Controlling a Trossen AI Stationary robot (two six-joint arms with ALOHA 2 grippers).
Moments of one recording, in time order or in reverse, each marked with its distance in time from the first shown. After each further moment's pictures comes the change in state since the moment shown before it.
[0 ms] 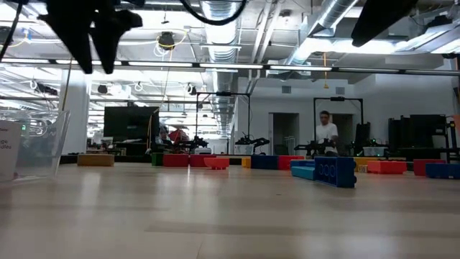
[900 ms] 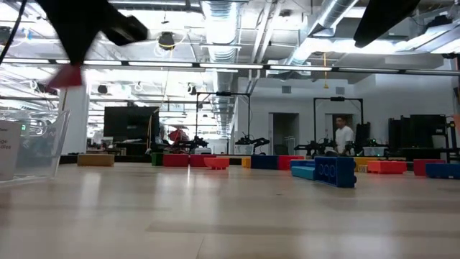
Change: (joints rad) left arm 0.008 0.051 0.000 0.236 0.404 0.092; right arm 0.003 0.000 0.000 -0.020 -0.003 0.014
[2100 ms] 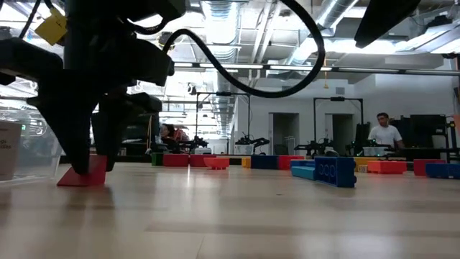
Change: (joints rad) left arm -0.004 0.208 -0.224 0.442 -0.063 -0.004; right arm -0.003 0.000 0.000 -0.006 0.000 0.003
